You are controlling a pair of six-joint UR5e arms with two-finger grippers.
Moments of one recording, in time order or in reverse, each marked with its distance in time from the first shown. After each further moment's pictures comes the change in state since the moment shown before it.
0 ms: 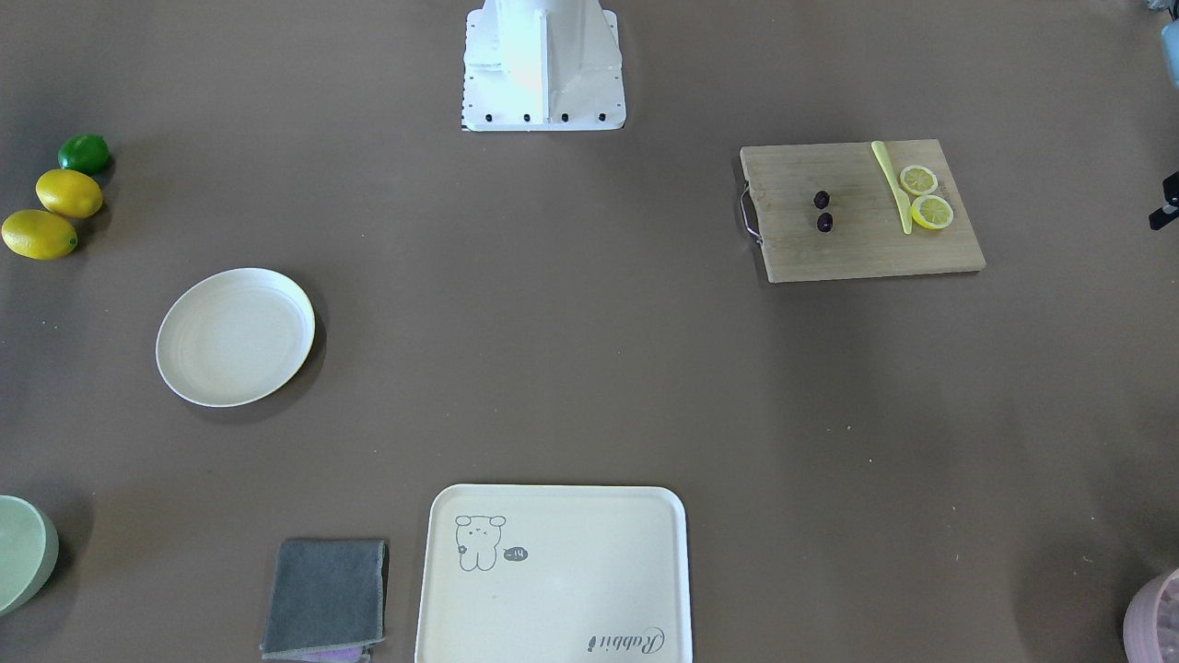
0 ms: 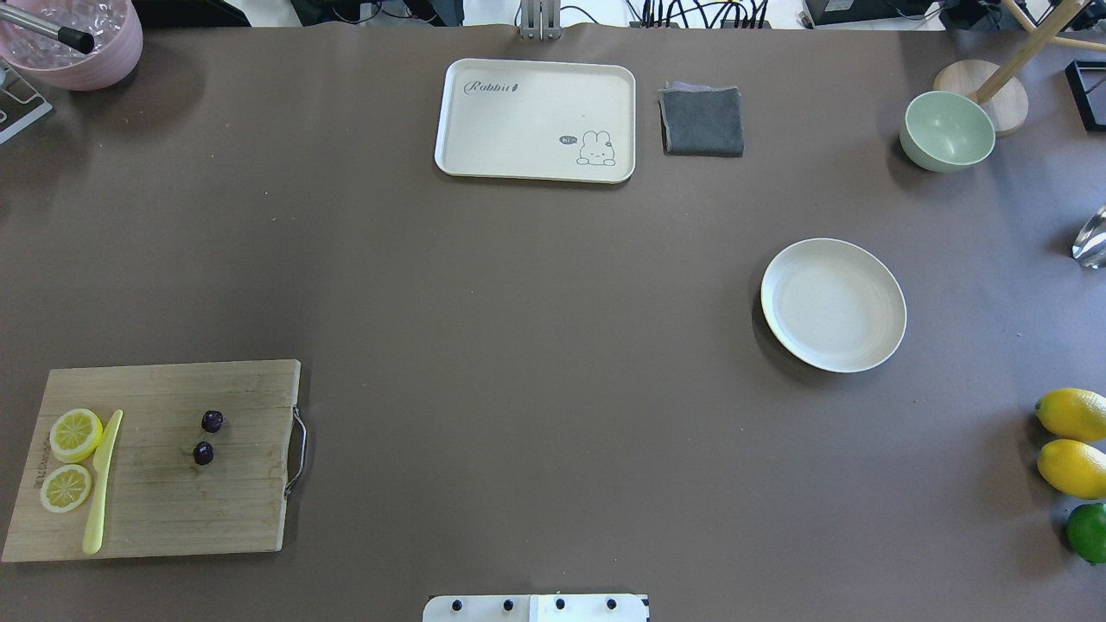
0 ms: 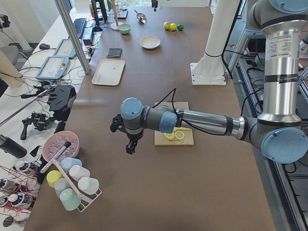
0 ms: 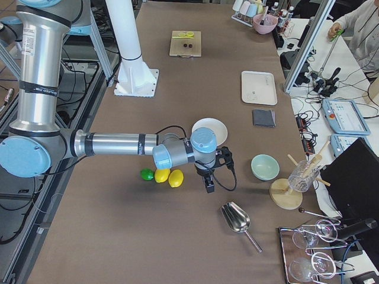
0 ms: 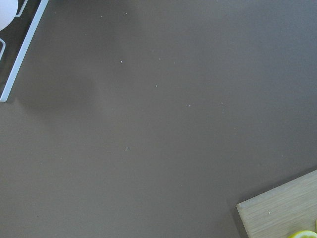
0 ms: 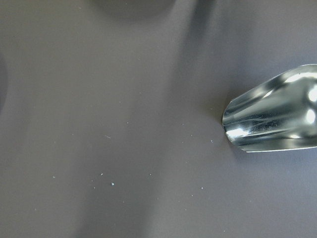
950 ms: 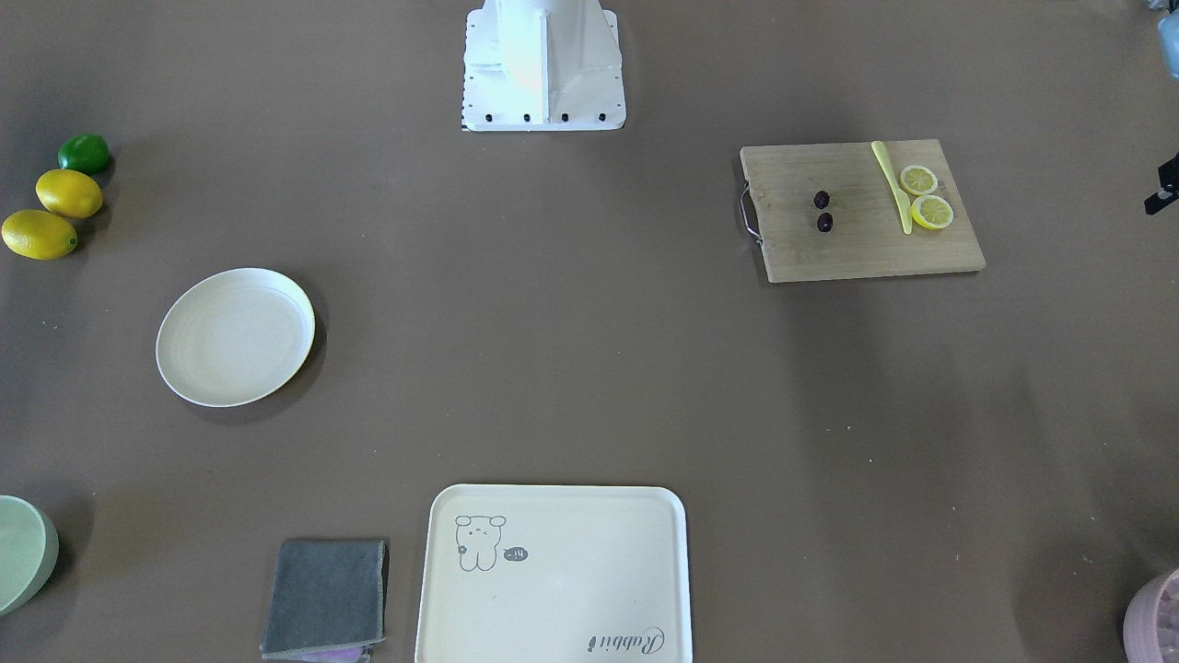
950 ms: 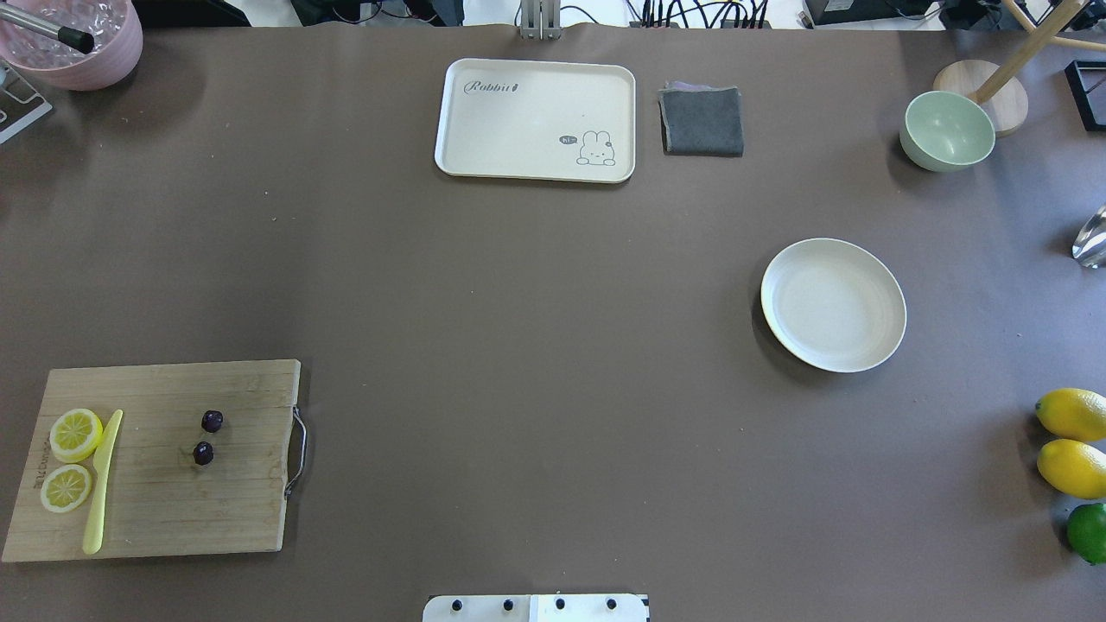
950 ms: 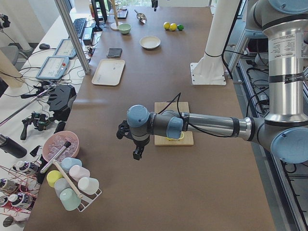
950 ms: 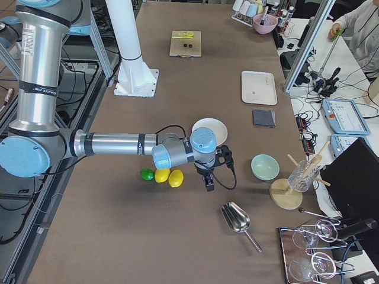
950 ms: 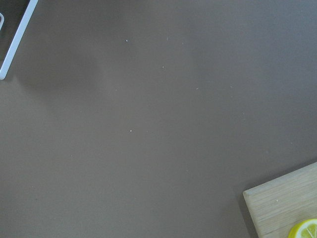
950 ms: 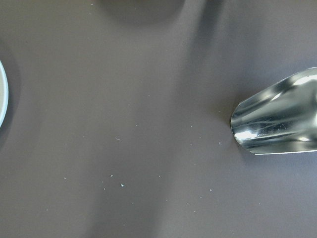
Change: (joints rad) left arm -0.008 0.062 -0.015 -0.008 -0.009 0.008; right arm 0.003 -0.001 0.002 0.005 0.030 0.002
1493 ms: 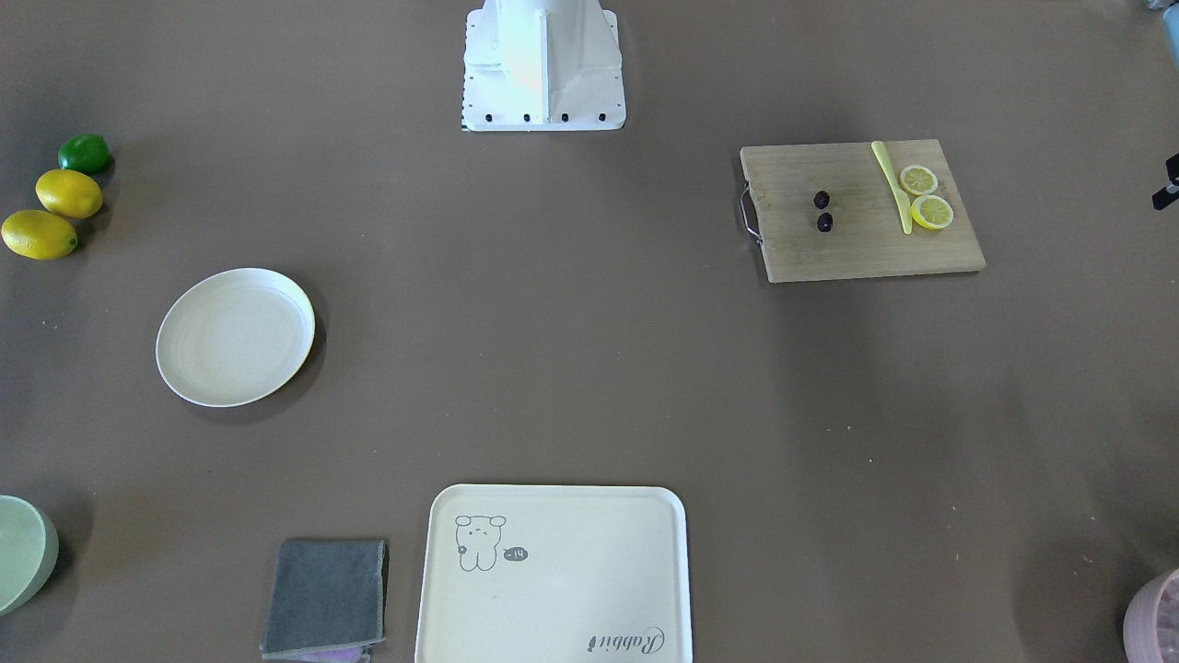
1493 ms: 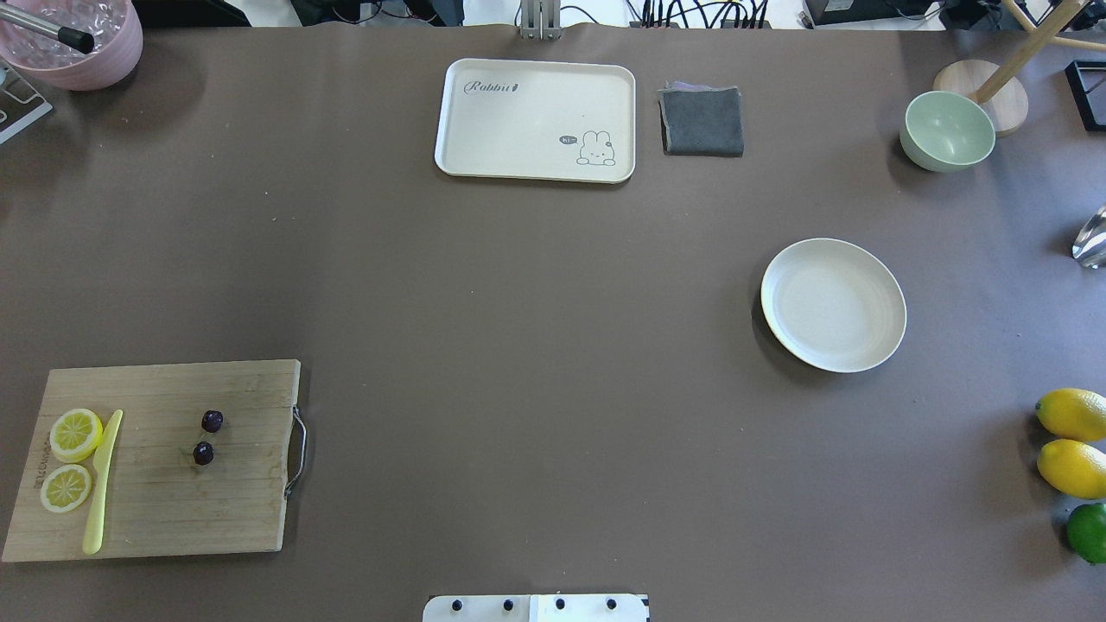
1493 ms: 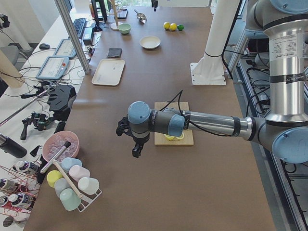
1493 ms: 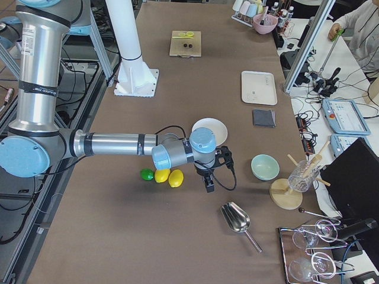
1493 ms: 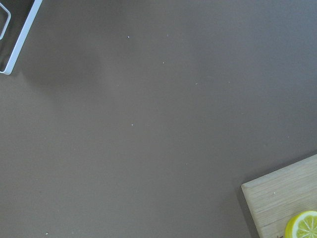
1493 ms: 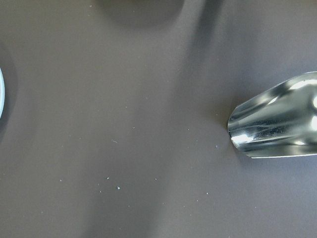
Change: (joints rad) left arm -0.012 0.005 -0.030 0.000 -0.001 -0.001; right arm -0.005 0.000 -0.001 0.027 -0.021 0.008
